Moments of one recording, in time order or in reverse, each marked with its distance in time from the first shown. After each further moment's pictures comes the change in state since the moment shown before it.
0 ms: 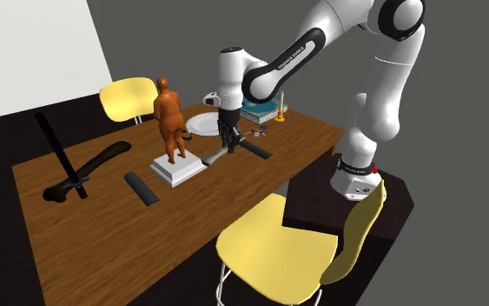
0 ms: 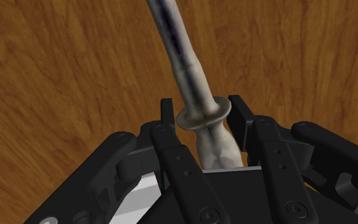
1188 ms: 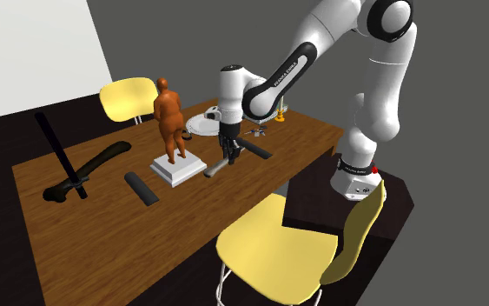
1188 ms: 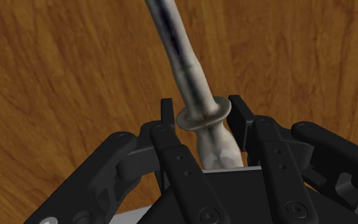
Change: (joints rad) arm 0.001 0.085 0.002 -0.050 -0.003 0.135 -0.001
